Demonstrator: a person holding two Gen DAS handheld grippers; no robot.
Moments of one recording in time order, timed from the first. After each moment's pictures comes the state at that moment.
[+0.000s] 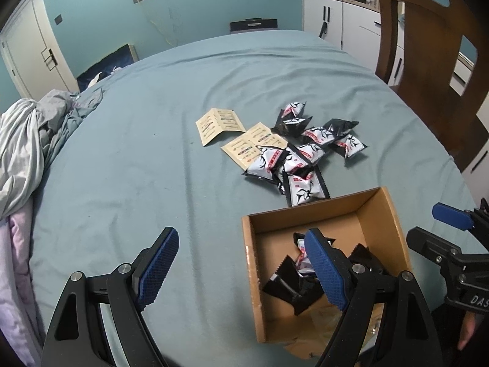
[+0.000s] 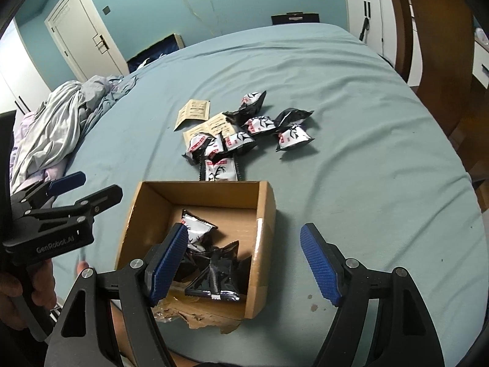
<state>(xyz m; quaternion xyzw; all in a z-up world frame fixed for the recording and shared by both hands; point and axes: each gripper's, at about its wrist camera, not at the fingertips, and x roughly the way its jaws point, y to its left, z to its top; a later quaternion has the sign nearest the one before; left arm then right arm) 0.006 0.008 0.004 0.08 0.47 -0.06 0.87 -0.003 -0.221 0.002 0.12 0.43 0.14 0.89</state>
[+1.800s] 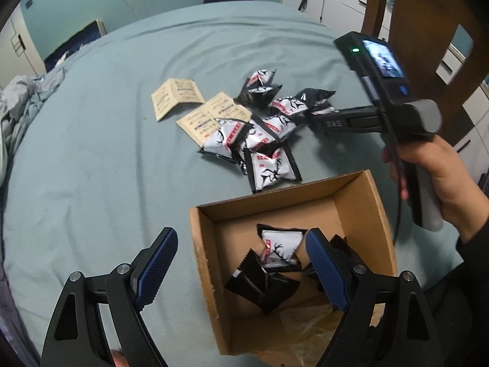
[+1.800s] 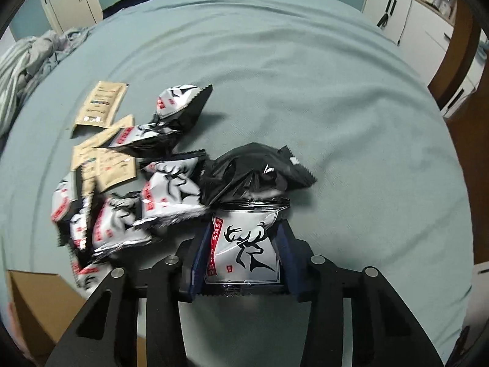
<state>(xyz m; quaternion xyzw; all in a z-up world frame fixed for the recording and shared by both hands) 0.024 -0.016 -0.027 0.07 0.54 -0.12 0.83 0.204 -0.203 -0.068 0.01 0.50 0.11 0.86</state>
